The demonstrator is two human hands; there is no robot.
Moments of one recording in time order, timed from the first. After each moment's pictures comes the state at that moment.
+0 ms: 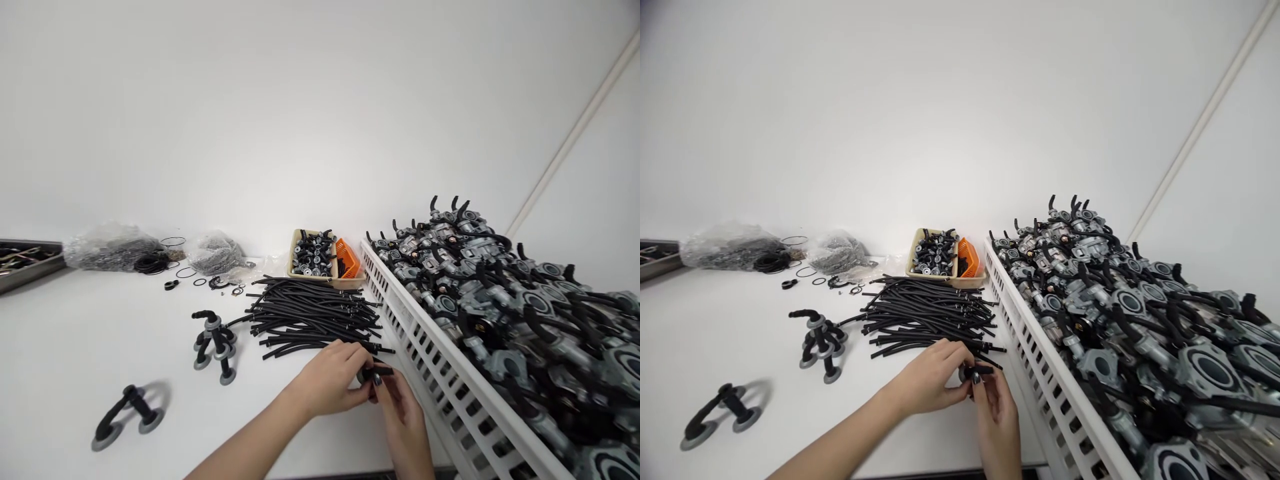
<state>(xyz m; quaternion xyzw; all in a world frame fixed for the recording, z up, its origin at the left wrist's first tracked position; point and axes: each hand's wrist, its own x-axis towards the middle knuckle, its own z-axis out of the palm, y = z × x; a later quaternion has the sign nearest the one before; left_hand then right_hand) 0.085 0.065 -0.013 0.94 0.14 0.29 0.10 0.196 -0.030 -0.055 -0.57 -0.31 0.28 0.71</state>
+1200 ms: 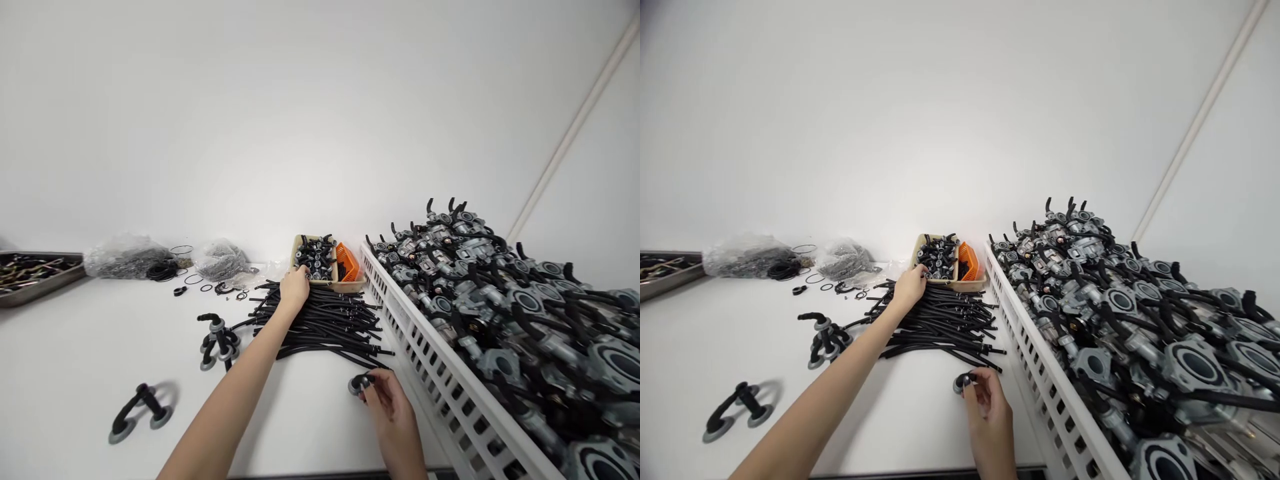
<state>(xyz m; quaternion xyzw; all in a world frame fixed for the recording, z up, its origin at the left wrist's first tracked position) 0.081 0.217 0.032 0.76 0.58 0.27 0.05 0.196 -0.030 -0.059 -0.60 -0.35 0.27 0.66</state>
